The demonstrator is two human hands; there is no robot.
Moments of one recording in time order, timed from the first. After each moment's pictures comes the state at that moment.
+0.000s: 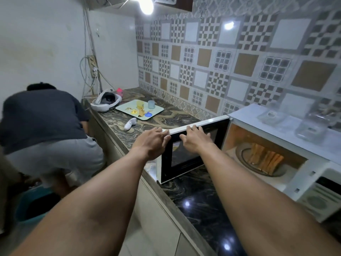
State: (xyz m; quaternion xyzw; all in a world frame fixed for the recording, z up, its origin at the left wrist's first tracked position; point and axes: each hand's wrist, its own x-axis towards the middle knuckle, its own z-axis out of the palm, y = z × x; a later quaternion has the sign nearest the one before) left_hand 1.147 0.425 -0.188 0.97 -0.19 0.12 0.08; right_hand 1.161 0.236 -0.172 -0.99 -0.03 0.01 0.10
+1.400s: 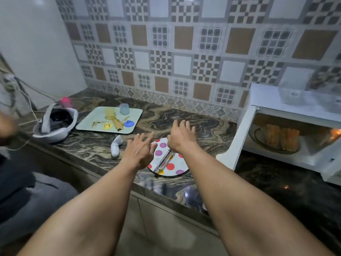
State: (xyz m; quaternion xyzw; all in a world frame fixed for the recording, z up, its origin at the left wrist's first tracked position) left_hand 1.415 0.575 -0.250 0.96 -0.28 0.00 0.08; right_hand 1.359 0.422 -0.204 -0.98 0.19 -0.02 0.10
